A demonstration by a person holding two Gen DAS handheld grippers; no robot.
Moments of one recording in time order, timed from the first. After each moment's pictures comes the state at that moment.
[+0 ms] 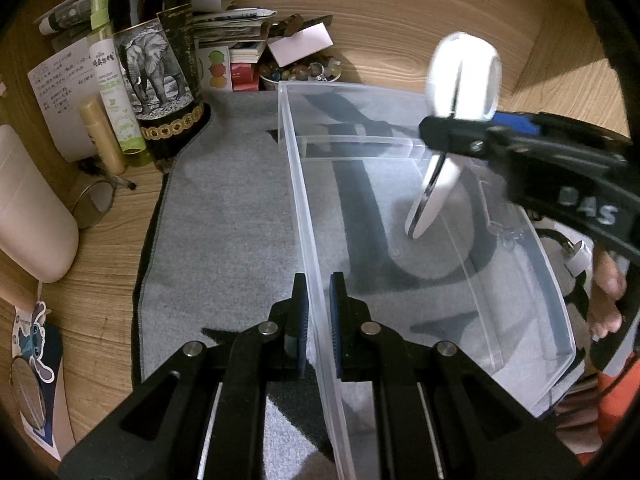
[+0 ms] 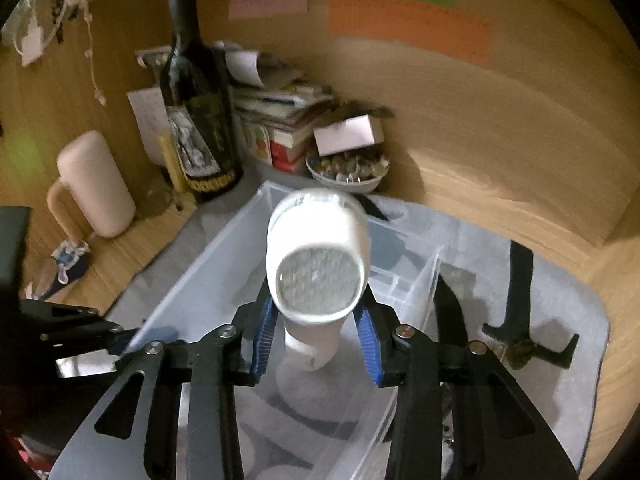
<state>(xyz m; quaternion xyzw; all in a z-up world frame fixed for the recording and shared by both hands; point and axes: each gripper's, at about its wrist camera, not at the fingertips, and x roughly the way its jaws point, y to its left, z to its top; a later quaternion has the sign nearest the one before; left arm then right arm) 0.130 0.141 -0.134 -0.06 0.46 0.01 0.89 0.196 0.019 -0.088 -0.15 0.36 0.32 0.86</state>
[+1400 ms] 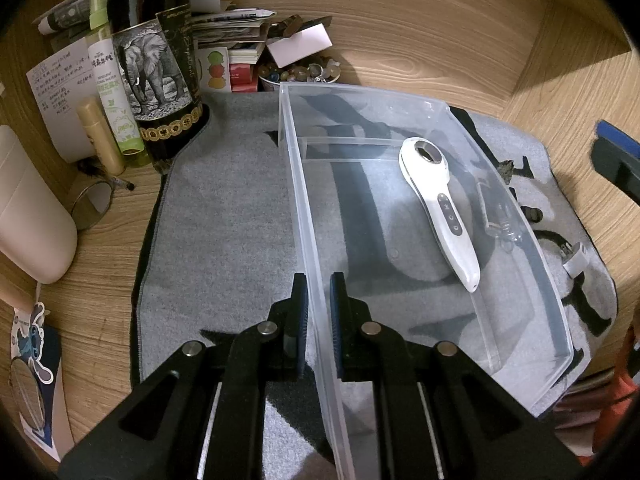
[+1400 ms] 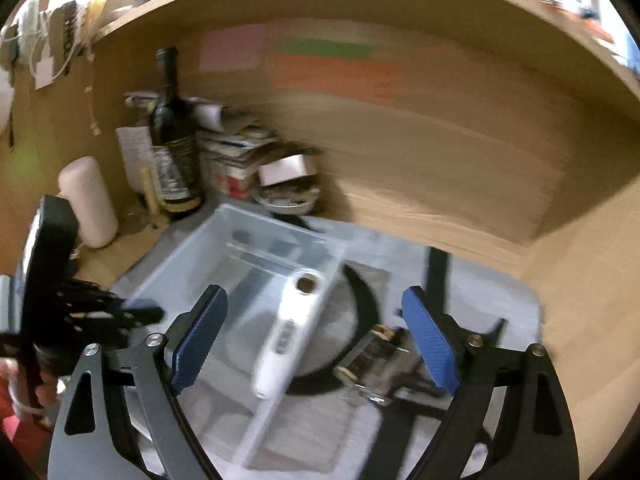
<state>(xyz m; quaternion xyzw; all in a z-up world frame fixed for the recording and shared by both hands) 0.132 0.141 -0.134 -0.06 0.46 0.01 0.89 0.145 -0.075 -0.045 -0.13 0.28 0.24 0.92</state>
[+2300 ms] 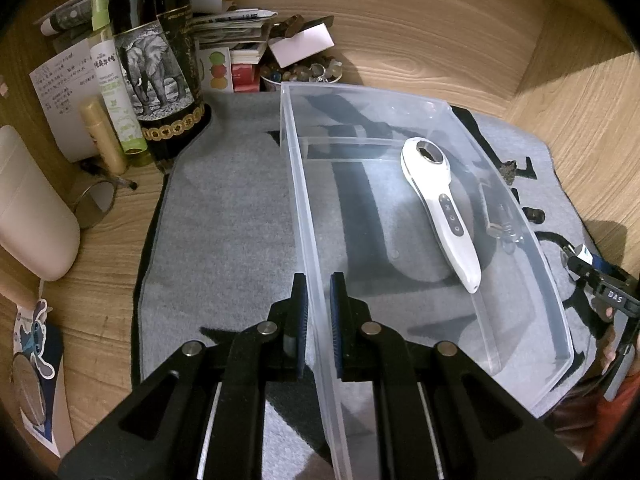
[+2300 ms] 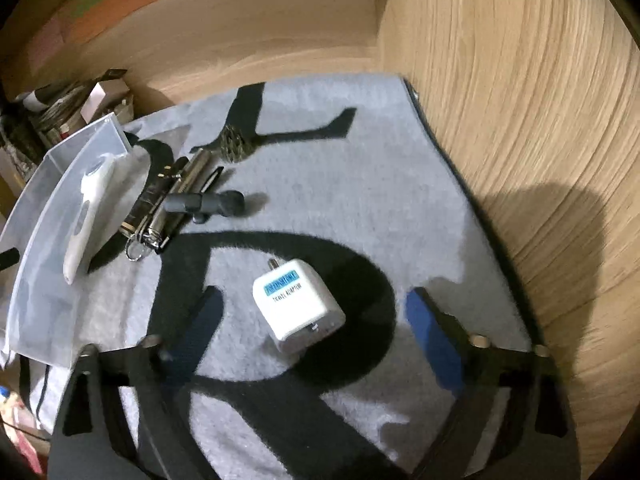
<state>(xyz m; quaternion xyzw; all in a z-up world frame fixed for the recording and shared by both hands) 0.130 0.140 -0.133 -0.06 0.46 0.02 0.89 0.167 -0.243 -0.157 0.01 0.45 0.09 0.89</state>
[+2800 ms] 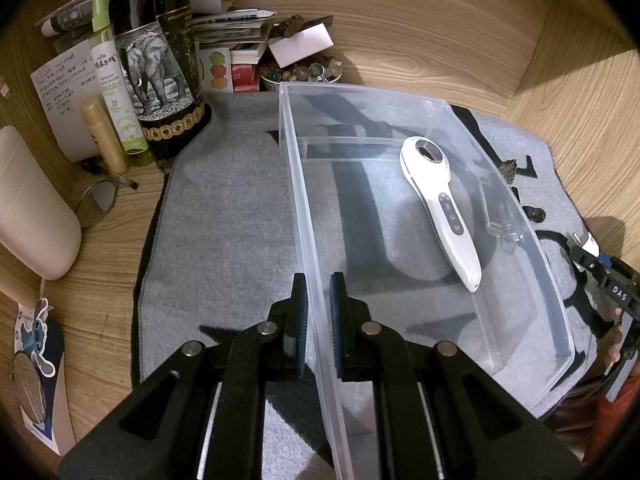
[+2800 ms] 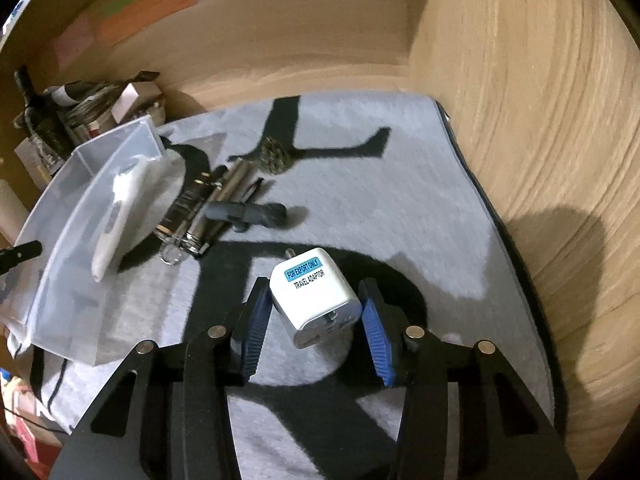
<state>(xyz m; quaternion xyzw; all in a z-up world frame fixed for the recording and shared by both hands) 0.130 0.139 -0.133 -0.06 0.46 0.02 0.89 0.159 -0.220 -0.140 0.00 0.41 0.13 0.90</state>
